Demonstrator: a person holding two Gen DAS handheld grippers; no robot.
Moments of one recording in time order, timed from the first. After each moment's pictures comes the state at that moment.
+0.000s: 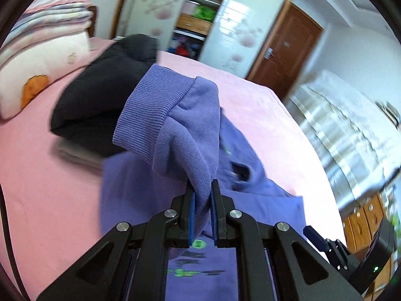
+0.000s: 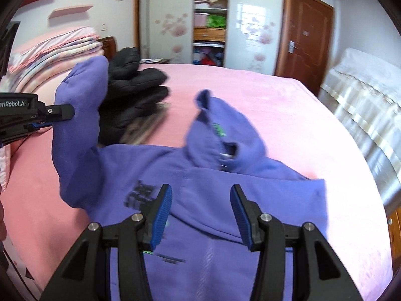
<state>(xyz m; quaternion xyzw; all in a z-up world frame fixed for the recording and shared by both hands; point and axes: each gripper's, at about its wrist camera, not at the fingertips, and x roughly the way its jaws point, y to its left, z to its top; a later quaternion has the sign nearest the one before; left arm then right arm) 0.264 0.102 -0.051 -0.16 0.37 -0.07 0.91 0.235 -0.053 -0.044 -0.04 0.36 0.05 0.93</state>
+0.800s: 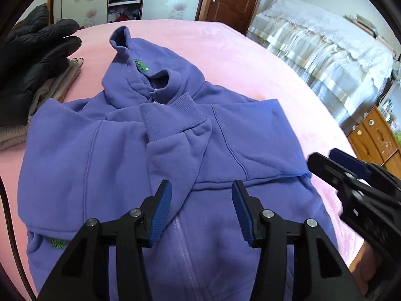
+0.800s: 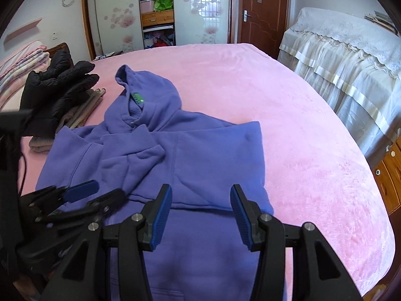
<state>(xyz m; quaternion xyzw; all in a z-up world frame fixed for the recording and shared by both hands) 0.246 -0.052 -0.167 -0.04 0.45 -0.17 0.88 0.223 -0.184 -0.096 0.02 0.41 -0.03 0.91</state>
